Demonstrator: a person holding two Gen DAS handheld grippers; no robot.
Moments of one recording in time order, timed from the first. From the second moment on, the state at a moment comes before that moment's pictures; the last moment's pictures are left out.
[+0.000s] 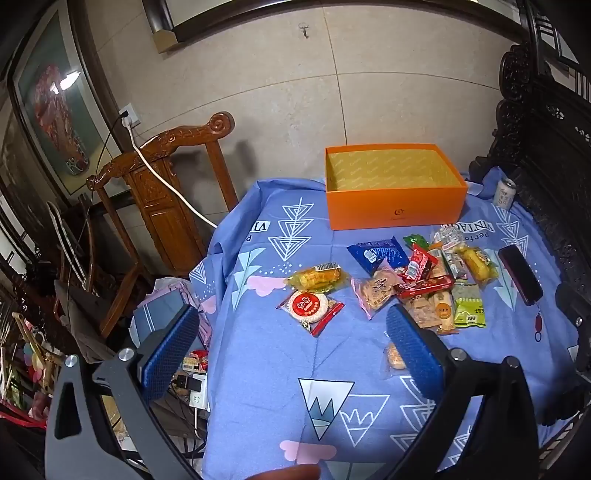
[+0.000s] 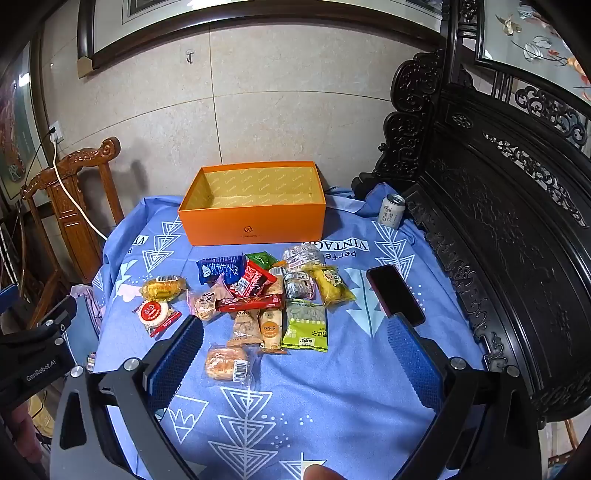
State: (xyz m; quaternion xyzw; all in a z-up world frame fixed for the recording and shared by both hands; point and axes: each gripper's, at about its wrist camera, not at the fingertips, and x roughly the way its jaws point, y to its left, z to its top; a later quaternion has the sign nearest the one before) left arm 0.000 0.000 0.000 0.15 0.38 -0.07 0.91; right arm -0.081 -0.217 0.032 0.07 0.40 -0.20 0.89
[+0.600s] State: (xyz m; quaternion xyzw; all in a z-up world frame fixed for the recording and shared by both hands) left arm 0.001 -0.007 -0.001 0.14 0.38 -0.07 0.91; right arm -0.074 -0.221 0.031 0.07 0.41 -0.20 0.89
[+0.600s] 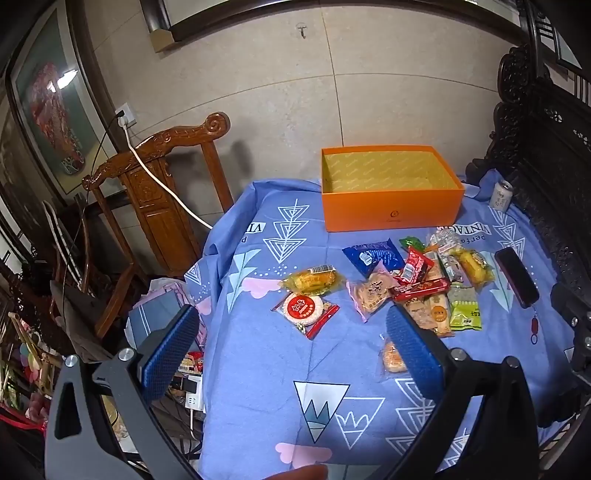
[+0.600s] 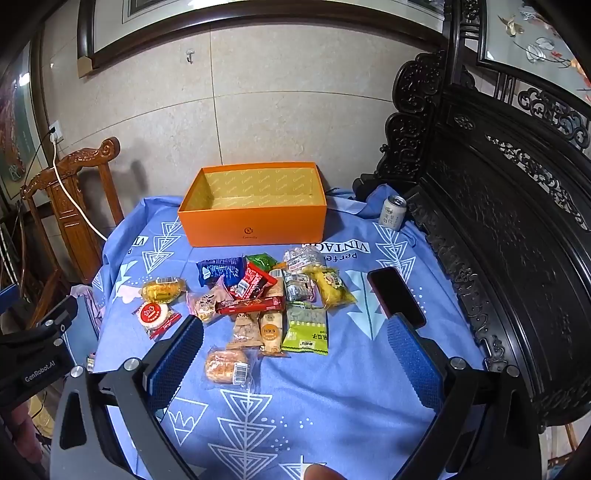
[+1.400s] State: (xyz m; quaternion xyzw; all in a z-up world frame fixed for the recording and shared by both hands) left arm 0.007 -0.005 0.000 0.14 0.38 -0.07 0.91; right arm -0.068 -0.221 0.032 0.07 0.40 -0.20 0.89
